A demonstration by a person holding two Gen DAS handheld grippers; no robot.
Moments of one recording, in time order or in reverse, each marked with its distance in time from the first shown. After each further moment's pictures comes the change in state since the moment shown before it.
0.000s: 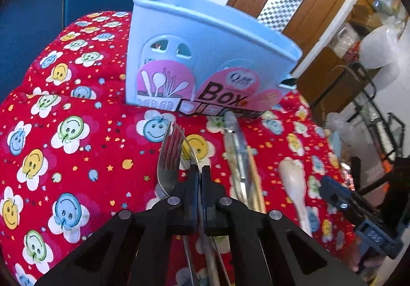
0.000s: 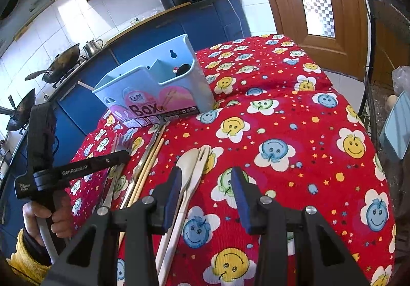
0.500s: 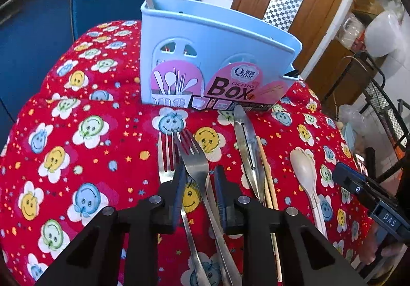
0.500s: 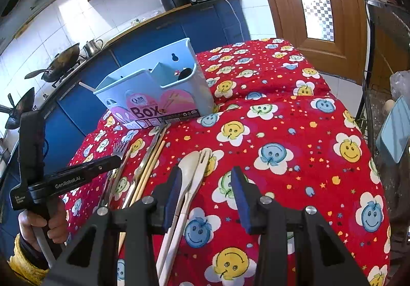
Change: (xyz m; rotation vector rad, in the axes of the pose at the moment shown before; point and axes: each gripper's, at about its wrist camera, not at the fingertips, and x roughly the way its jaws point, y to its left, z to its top) left arm -0.006 -0.005 -0.010 0.056 -0.014 0.126; right arm -0.003 0.002 0.002 -0.008 -0.004 -0.015
